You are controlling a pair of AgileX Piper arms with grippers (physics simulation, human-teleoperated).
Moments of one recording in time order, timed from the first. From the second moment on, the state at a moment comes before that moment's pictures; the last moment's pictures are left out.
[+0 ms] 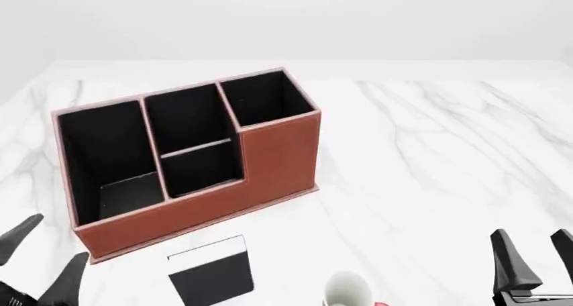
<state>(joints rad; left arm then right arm) -0.07 0.10 -0.15 0.27 1.15 0.00 0.01 -0.01 0.00 0.00</state>
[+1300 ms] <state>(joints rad) -0.52 1.04 -1.11 1.22 0.95 0.00 0.01 -0.01 0.00 0.00</state>
